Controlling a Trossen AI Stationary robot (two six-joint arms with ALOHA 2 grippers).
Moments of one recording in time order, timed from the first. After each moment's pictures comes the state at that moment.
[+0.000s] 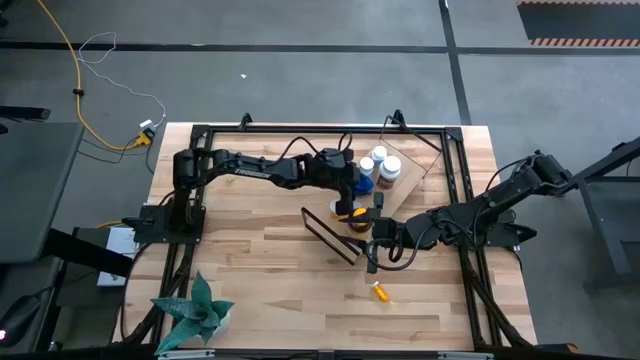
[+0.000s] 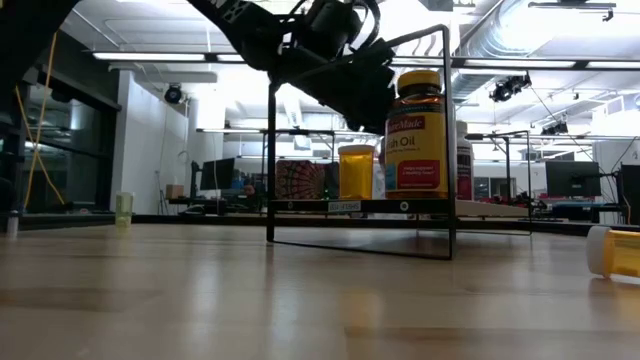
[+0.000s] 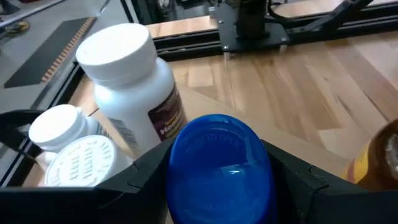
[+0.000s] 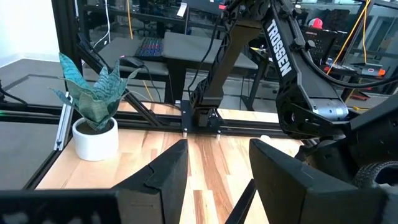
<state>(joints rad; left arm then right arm) 0.30 2.00 1.38 0.15 0.10 0.25 0.44 1.33 0.95 0.26 0.55 -0.09</state>
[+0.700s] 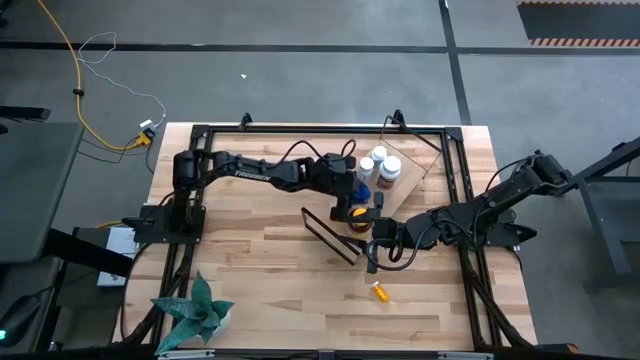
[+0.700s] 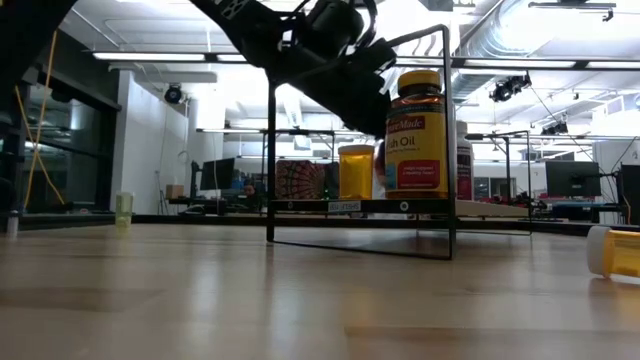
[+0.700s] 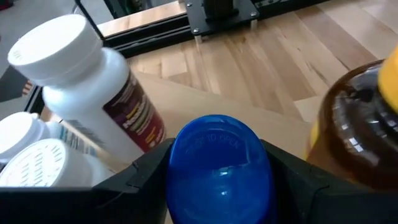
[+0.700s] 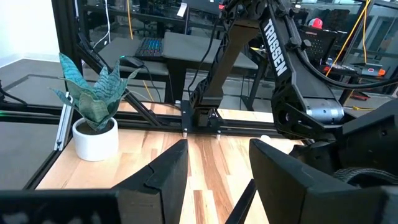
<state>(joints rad) 0.28 2.00 1.38 0.08 0.14 0.37 0.44 1.33 0.95 0.26 0.55 -0.09</state>
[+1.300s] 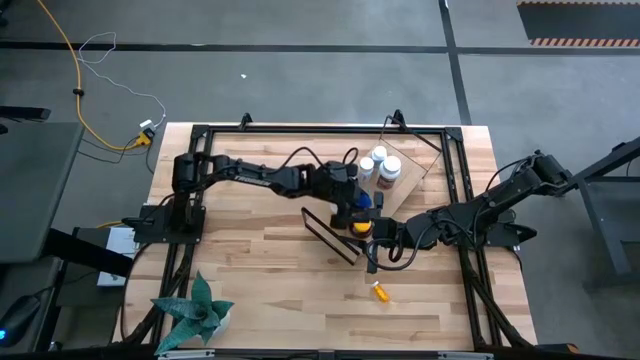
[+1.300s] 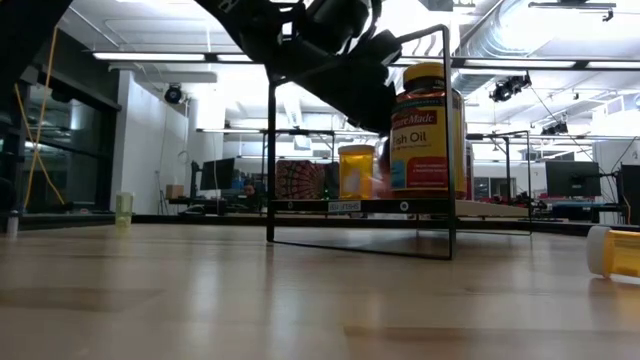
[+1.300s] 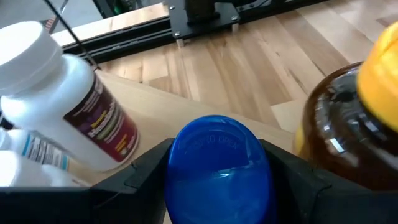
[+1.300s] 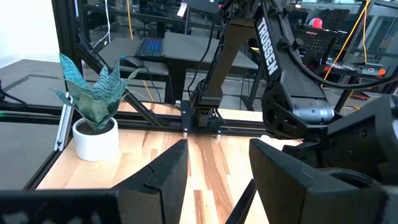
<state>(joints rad) 0.23 2.00 1.38 0.07 0.14 0.34 0.44 1.33 0.95 0.26 0.55 -0.08</state>
